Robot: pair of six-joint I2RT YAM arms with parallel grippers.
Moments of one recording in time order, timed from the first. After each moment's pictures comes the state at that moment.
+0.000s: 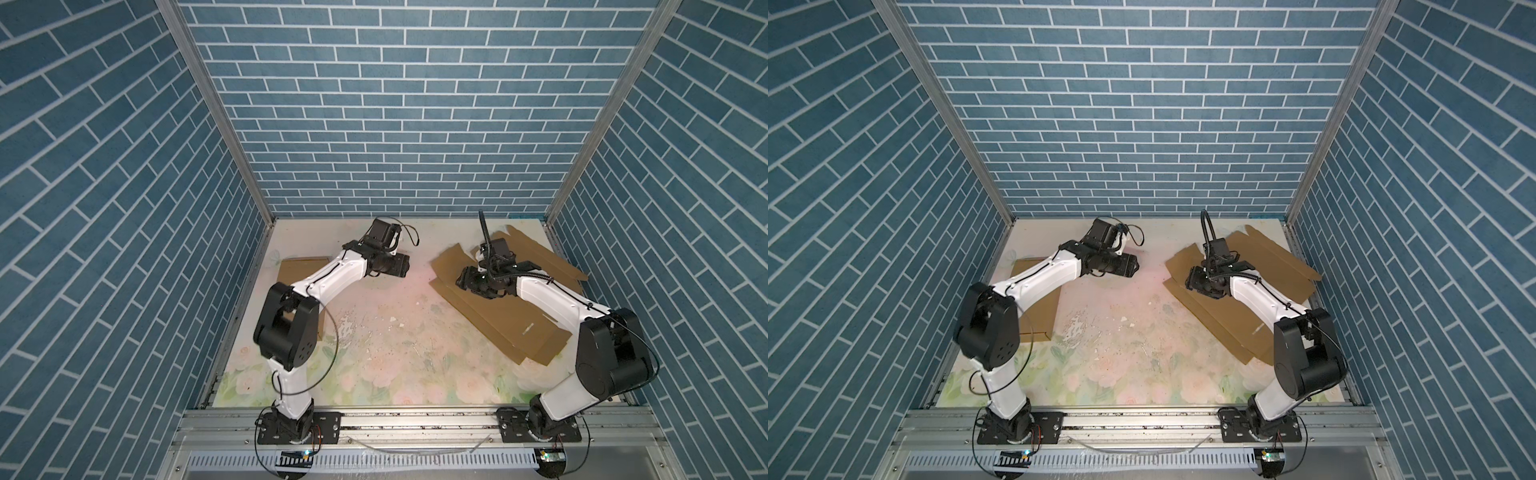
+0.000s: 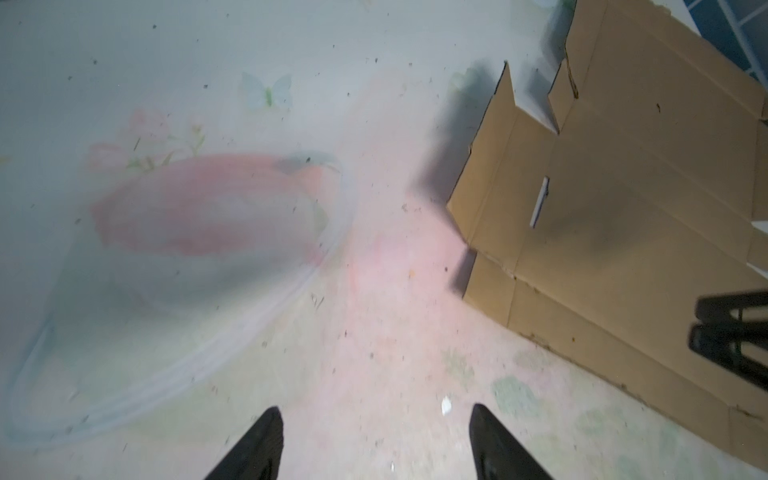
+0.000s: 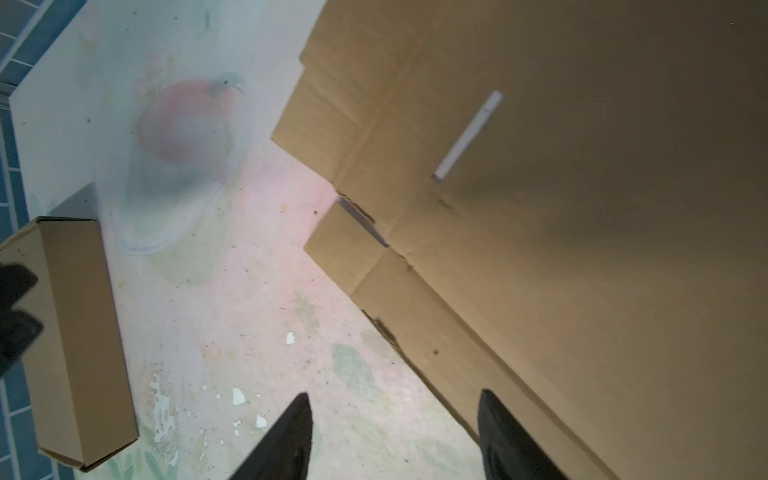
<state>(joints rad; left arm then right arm) -0.50 1.92 1.54 -0.52 0.15 -0.21 0.37 1.54 1.06 -0.53 -0.20 0.57</state>
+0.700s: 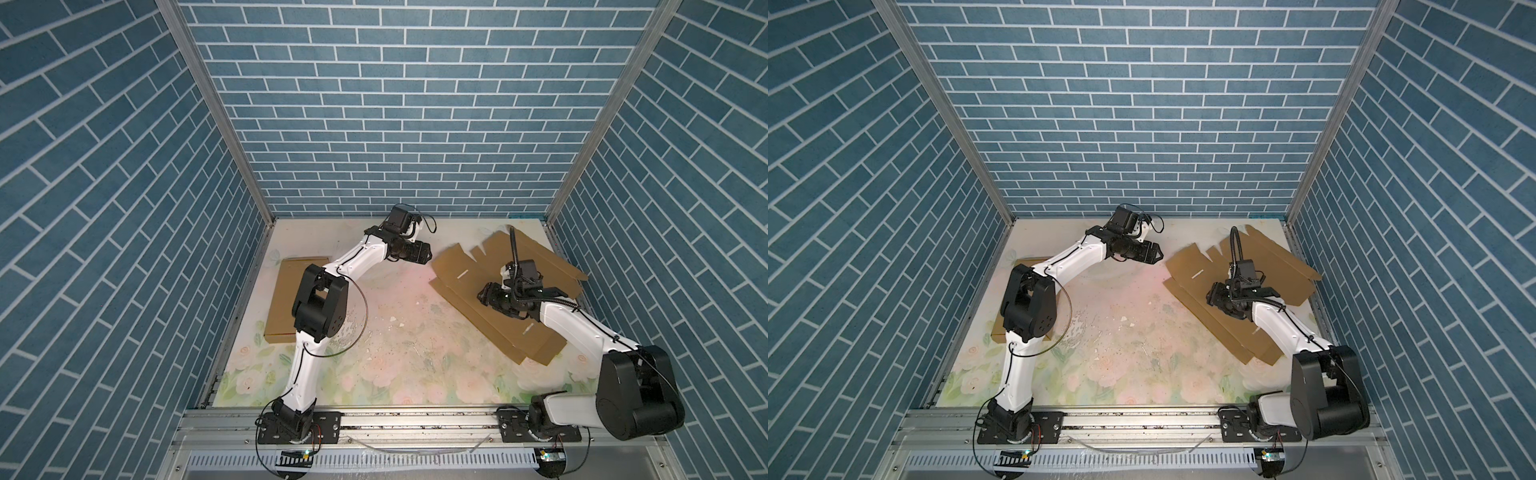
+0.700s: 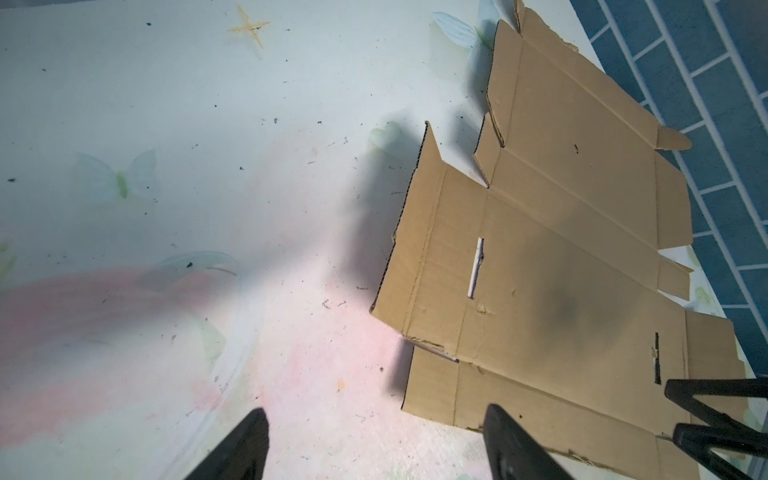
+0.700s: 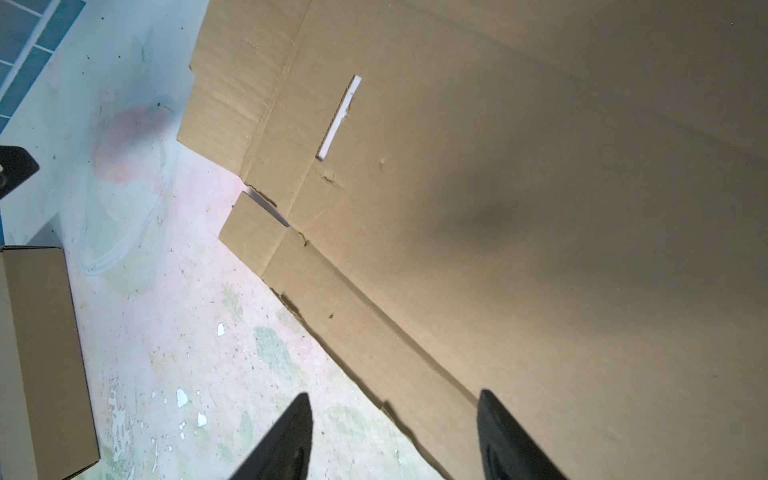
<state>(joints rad) -0.53 2.22 1.92 -0.59 0.33 -0.21 0.23 1.33 0.79 -0.43 -0.20 0.55</state>
